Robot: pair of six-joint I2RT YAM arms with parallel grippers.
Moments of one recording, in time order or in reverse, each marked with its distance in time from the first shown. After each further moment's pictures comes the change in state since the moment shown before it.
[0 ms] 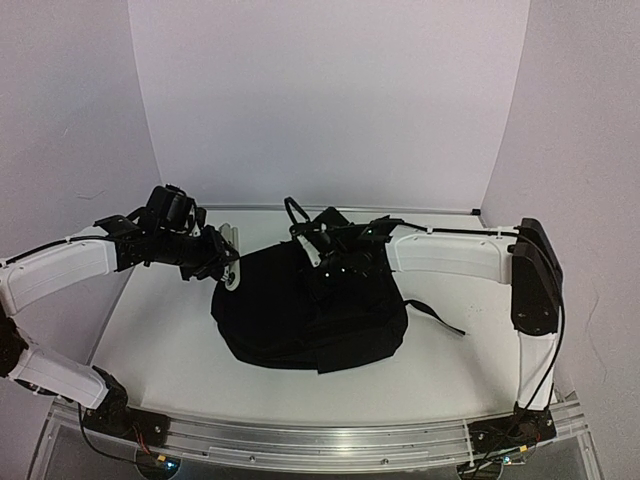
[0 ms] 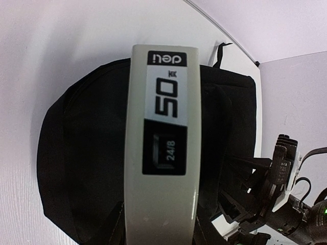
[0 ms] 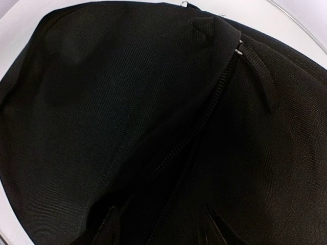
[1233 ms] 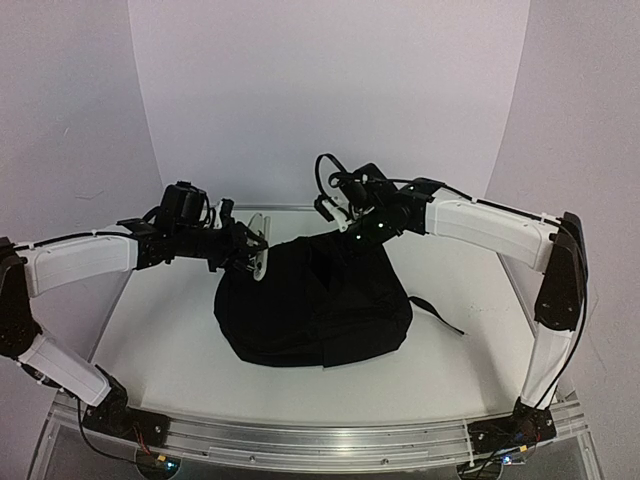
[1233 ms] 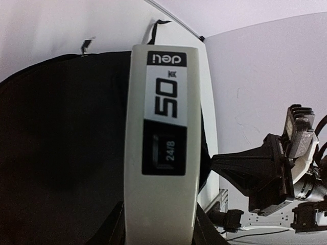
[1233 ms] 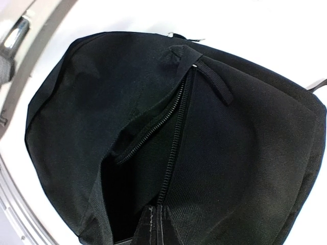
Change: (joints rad) left arm -0.001 0.132 0.000 0.306 0.255 -0.006; right arm -0.139 -0.125 0.081 -0.177 -0.229 -0.064
